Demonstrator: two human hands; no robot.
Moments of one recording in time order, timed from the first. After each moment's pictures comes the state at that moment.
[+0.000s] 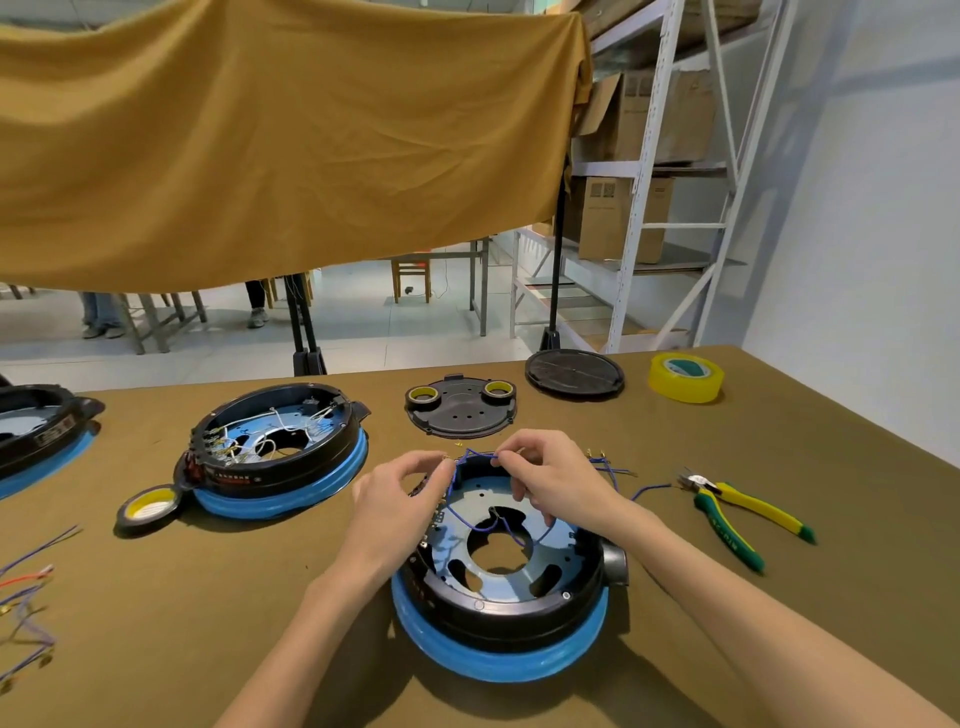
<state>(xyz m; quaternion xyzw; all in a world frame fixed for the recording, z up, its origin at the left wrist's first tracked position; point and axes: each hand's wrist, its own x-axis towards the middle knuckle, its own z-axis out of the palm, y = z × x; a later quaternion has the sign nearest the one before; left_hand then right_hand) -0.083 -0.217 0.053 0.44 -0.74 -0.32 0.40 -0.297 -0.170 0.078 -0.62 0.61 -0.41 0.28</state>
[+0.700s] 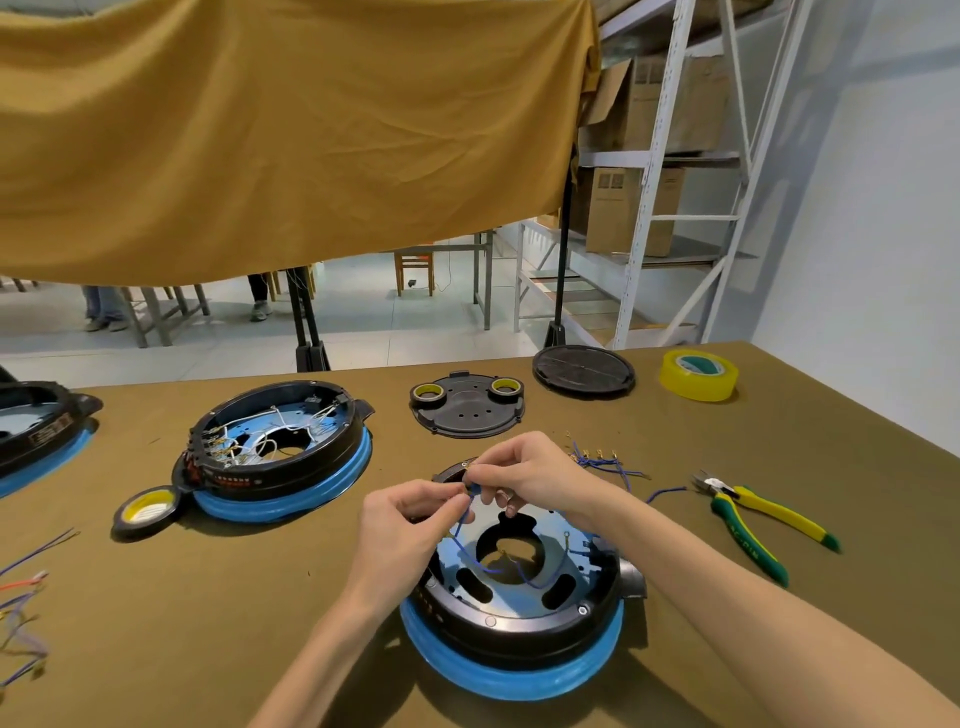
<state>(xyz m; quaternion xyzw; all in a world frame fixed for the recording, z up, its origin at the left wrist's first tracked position) -0.081 -0.212 0.031 0.34 -0.67 -0.47 0.46 -0.278 -0.194 0.084 -0.58 0.57 -0.38 0.44</state>
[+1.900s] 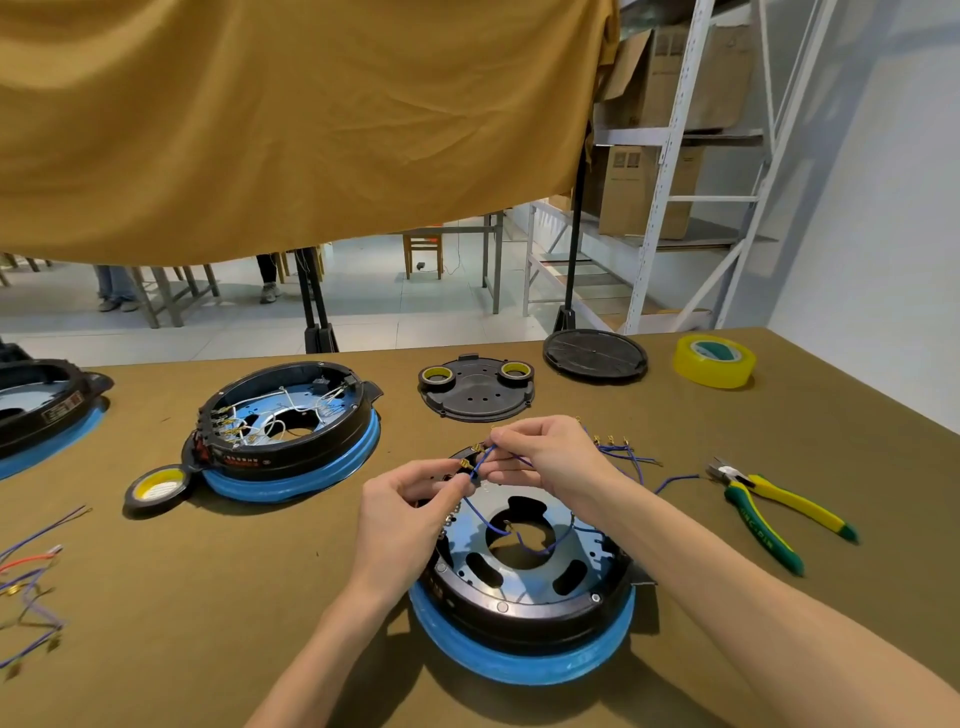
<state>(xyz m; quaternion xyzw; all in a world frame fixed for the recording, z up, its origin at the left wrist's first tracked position) -0.079 -0.207 0.030 0.39 -0.66 -0.42 0.48 -0.269 -0.191 0.084 -0.39 0.54 -0.52 0.53</state>
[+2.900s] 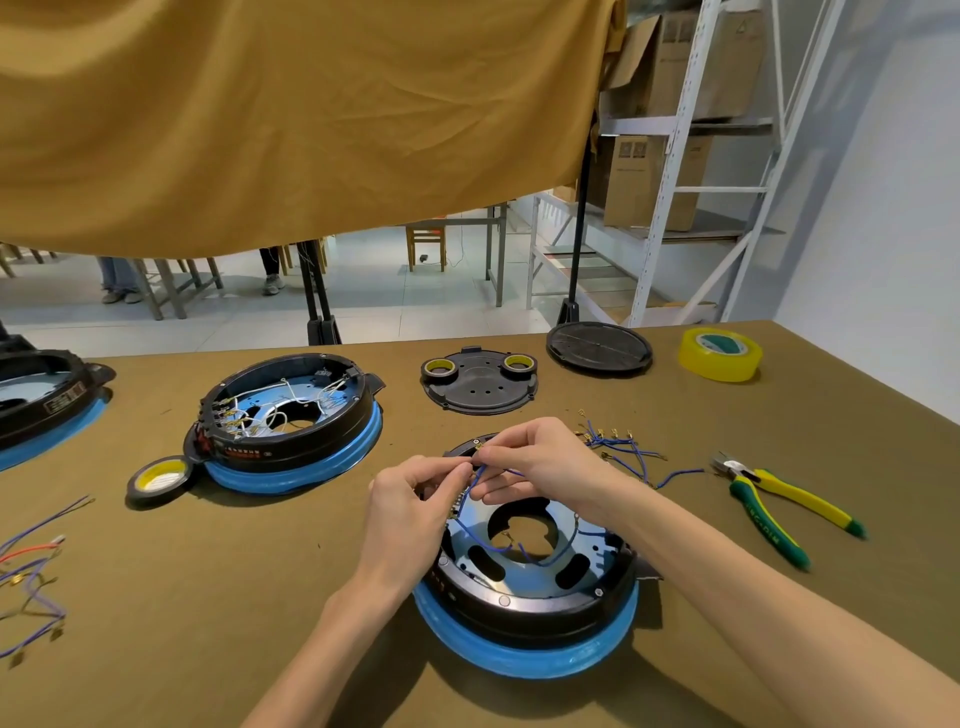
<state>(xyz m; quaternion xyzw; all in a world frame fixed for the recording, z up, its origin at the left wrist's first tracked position) -0.083 -0.203 0.035 0.40 -0.69 -0.36 0.49 -0.268 -0.186 0.085 -0.48 0.55 -0.42 0.54</state>
